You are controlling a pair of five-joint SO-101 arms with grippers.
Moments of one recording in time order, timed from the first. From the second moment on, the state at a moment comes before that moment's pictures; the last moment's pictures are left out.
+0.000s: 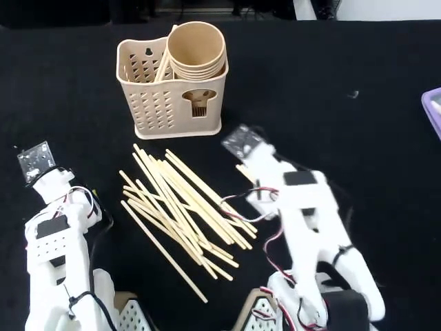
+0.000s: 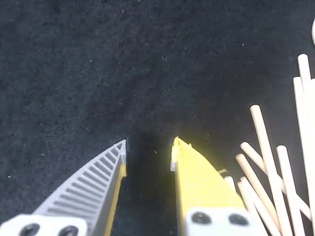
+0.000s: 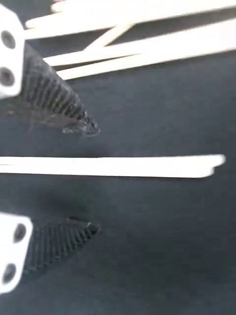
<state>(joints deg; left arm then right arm) -26.9 -51.1 78.1 36.2 5.8 -7.5 -25.0 57.0 49.4 35.6</state>
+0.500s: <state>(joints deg) -26.9 -51.1 78.1 36.2 5.8 -9.1 -0.3 42.4 48.4 39.9</state>
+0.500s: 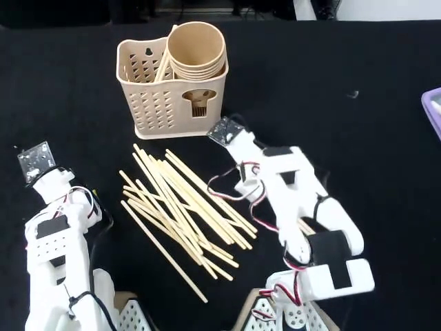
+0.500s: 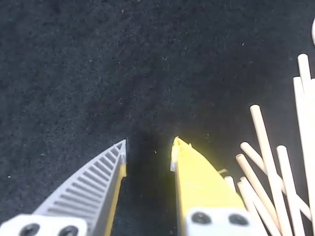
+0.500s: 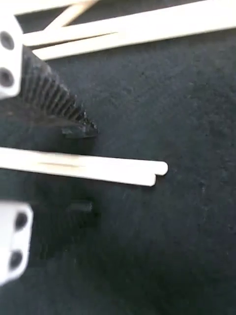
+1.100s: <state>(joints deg) -26.9 -51.1 78.1 36.2 5.8 -5.9 -31.2 41.7 68.2 38.3</state>
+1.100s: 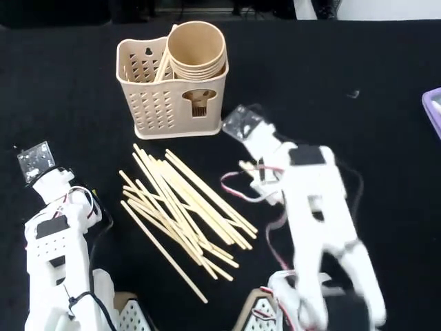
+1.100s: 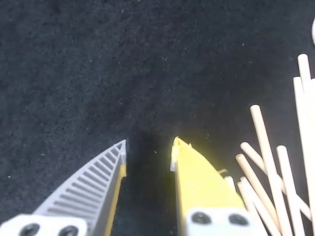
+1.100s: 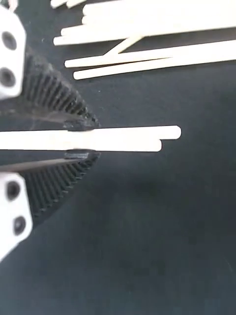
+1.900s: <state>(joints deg) -26.9 -51.1 78.1 36.2 5.8 -32.4 -23.5 6.6 9.6 6.6</state>
